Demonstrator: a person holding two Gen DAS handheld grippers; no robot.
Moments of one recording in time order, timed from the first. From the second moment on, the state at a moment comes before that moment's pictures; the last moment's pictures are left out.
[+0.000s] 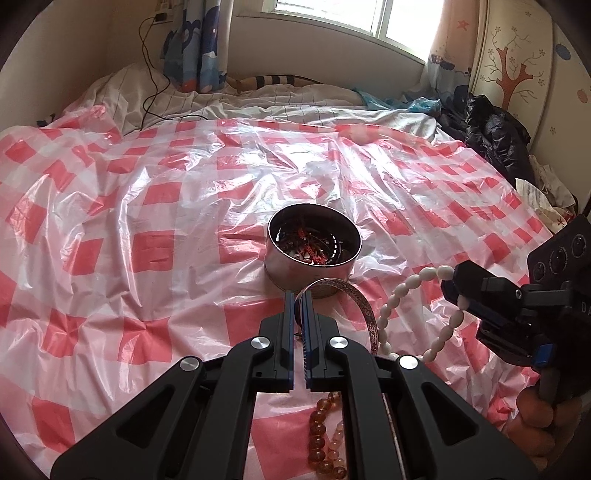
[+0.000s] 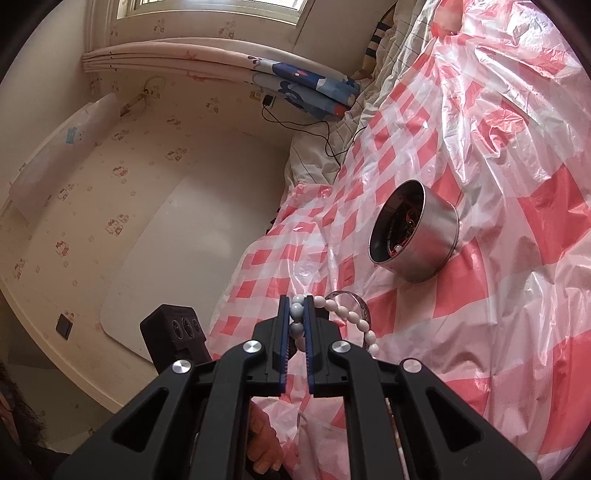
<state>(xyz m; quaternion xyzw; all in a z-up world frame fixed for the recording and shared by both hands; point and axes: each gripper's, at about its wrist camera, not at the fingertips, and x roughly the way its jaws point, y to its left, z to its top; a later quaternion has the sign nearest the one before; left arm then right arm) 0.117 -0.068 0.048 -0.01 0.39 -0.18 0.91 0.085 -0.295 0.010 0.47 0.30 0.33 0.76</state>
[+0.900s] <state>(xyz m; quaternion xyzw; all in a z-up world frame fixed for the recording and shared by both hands) 0.222 -0.071 0.049 -0.09 0.39 -0.14 0.90 0.207 -0.272 0.021 0.34 0.37 0.26 0.82</state>
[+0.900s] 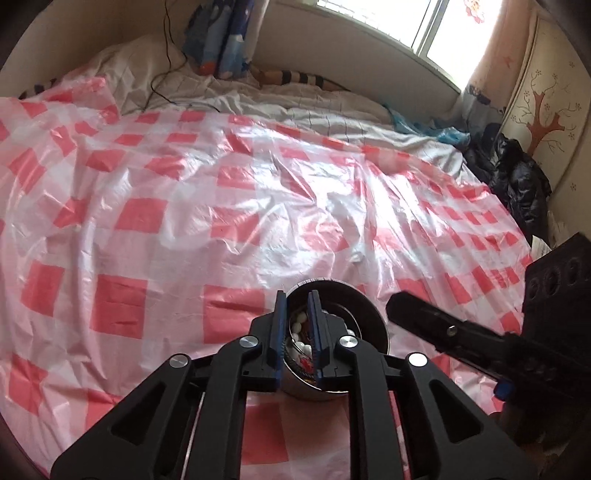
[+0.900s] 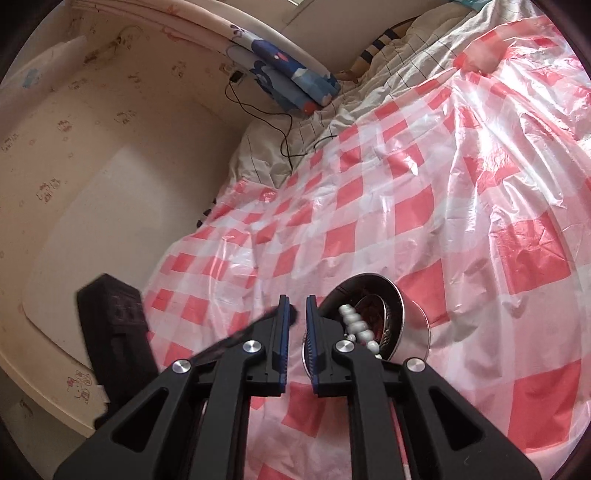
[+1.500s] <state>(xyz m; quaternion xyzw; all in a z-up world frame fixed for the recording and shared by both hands) 0.106 -0.075 0.002 0.00 0.47 -0.21 0.86 0.083 -0.299 0.008 0.32 0.41 0.19 0.83</state>
